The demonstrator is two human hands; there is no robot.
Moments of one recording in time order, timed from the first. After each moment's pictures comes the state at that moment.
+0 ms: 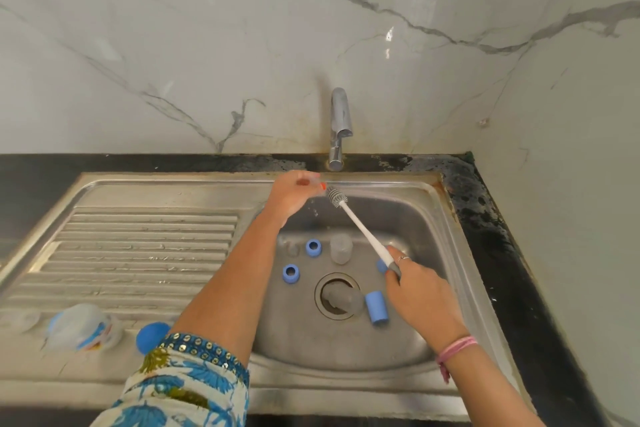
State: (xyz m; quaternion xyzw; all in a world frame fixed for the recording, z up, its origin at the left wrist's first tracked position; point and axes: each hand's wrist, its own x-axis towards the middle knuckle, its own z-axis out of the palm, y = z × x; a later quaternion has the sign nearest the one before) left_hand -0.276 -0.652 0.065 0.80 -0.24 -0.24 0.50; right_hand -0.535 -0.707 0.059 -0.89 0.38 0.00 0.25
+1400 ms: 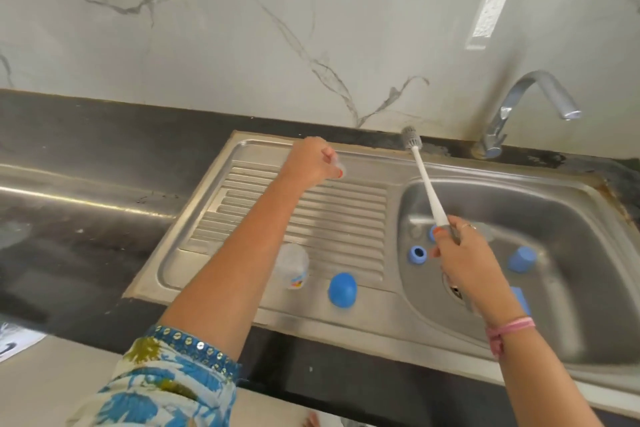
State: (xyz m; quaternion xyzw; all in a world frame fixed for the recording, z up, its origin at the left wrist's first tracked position) left_hand -0.147 -0.386 0.114 0.88 -0.29 -0.12 0.35; right_hand -0.385 -0.517 0.064 -0.78 0.39 -0.14 0.47
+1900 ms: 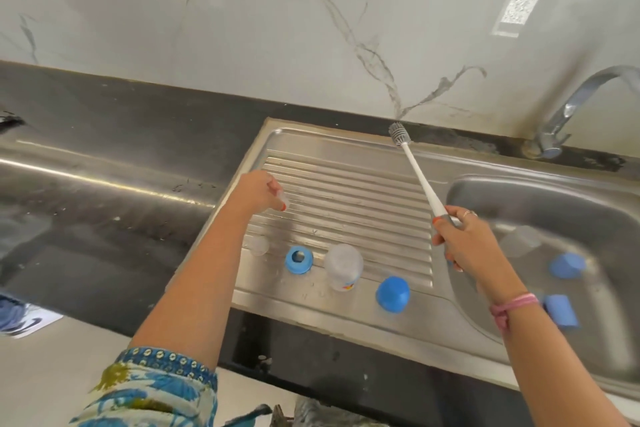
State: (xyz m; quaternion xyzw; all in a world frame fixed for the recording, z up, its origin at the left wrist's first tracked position) left_hand -0.065 -0.238 0.046 0.93 -0.18 -0.19 0.26; right_hand -0.313 -0.483 0.050 -0.76 0.39 -0.10 0.52
